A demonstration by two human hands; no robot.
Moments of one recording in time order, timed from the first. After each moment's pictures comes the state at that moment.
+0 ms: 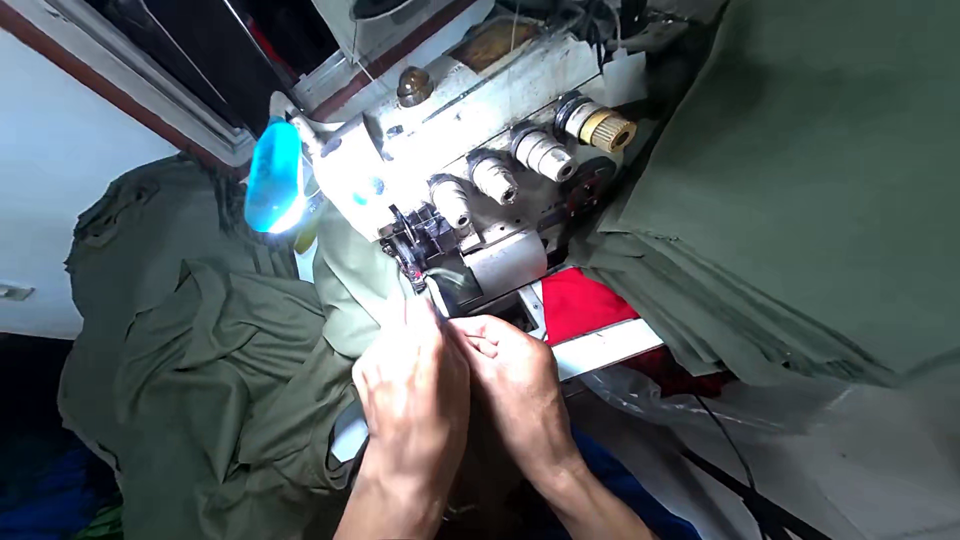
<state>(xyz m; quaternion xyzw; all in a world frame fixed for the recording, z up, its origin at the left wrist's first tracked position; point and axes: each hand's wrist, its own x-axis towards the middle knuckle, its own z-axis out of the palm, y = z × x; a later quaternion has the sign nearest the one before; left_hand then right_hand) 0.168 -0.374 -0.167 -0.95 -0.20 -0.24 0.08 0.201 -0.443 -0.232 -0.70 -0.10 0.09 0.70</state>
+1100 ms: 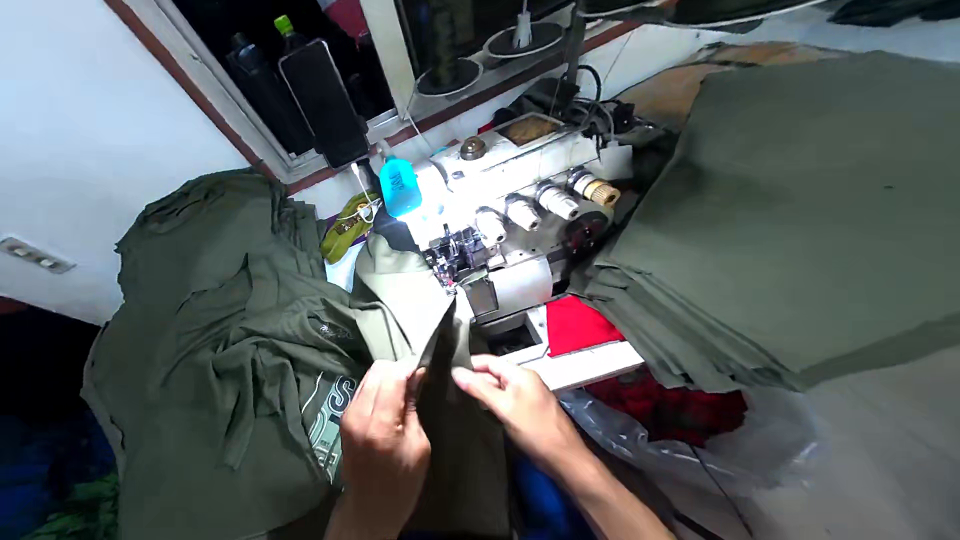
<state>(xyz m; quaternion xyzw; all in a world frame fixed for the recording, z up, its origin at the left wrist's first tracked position) 0.081 -0.345 -0.177 -0.91 -0.11 -0.39 -0.11 0.198 -0.469 -0.250 -0.68 -0.21 0.31 0.63</state>
